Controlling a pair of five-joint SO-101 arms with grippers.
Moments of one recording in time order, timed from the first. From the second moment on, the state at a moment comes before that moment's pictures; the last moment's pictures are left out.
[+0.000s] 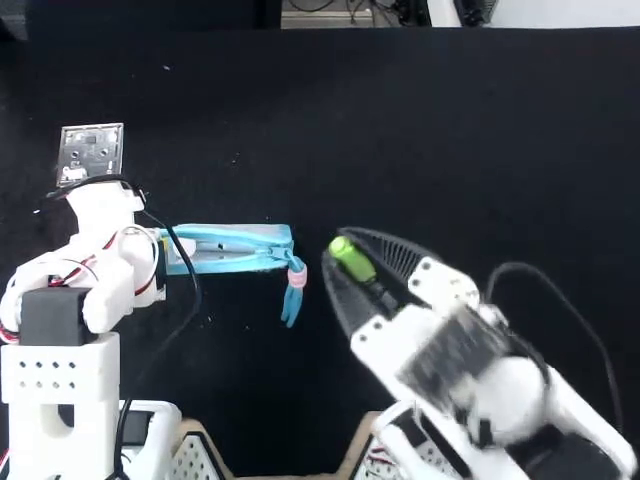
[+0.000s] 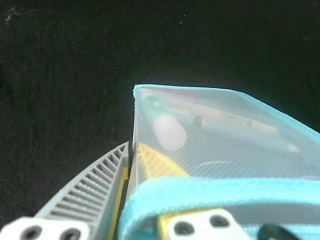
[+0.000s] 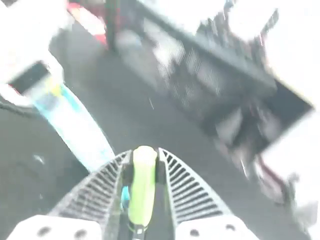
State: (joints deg) left arm -6.0 -49.5 33.5 80.9 1.2; right arm -35.6 -74.8 21.4 75.6 21.8
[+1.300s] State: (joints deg) left arm -6.0 -49.5 33.5 80.9 1.2; right arm -51.4 -76.3 45.1 15.7 11.7
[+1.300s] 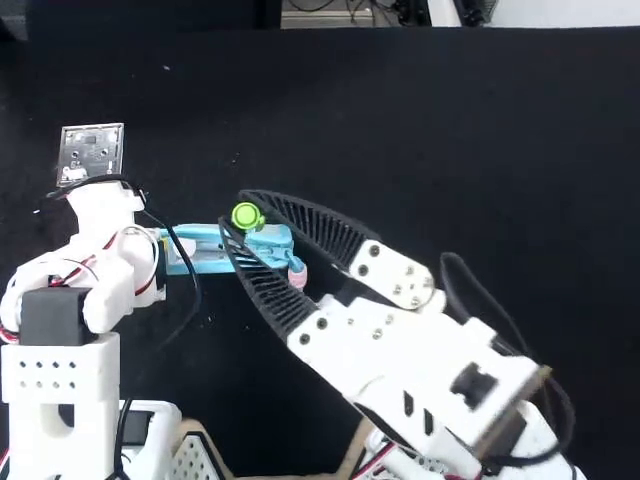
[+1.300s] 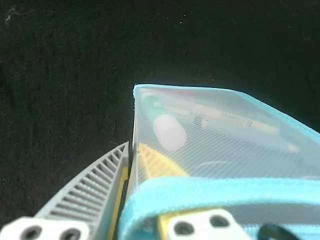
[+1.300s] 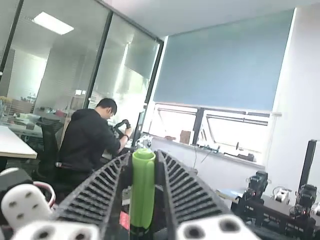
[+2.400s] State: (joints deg) left arm -6.0 -49.5 33.5 81.0 1.2; right arm -51.8 -71.1 42.0 55.7 11.6
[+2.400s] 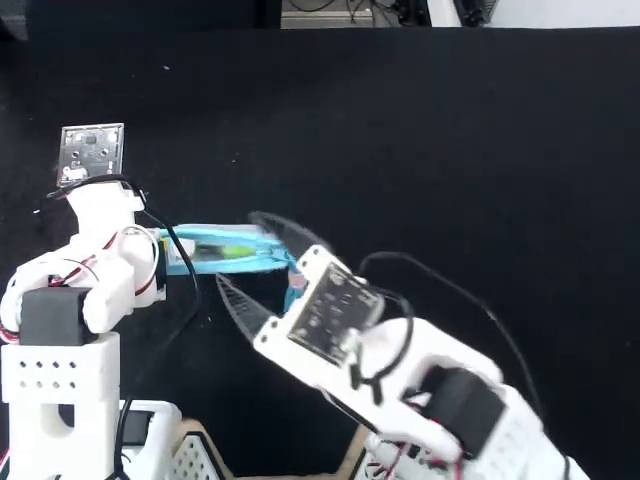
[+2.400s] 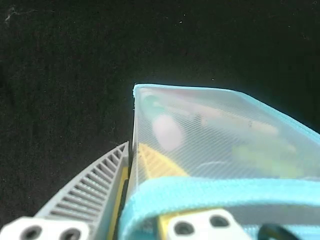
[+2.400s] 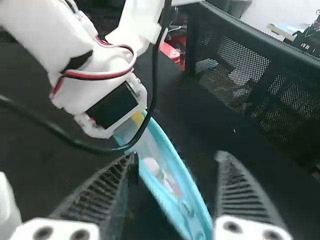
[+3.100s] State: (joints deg) left arm -6.0 -49.5 34.2 80.8 1.2; right arm -28.1 -71.2 41.1 69.1 11.7
